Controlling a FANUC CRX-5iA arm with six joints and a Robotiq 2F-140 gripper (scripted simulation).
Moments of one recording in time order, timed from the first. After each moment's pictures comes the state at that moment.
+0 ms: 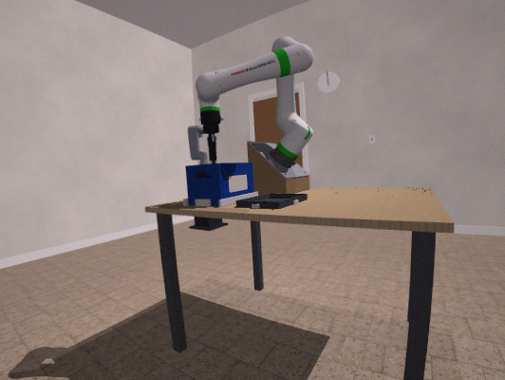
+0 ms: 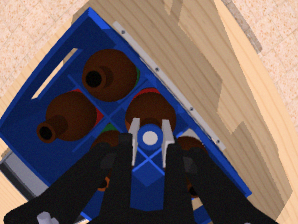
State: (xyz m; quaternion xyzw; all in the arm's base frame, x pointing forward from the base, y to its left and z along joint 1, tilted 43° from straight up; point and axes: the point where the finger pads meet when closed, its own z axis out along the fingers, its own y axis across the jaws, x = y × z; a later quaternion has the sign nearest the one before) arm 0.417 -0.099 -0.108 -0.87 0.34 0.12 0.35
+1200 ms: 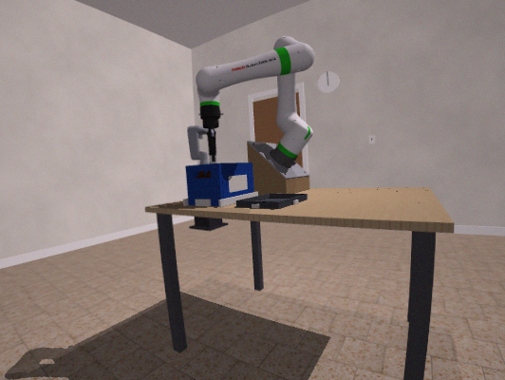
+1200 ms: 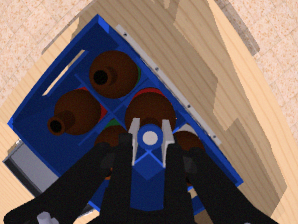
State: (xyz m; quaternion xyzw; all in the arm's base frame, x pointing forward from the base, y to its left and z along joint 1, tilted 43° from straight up) arm 0.416 -0.116 -0.090 -0.87 0.34 0.12 0.35
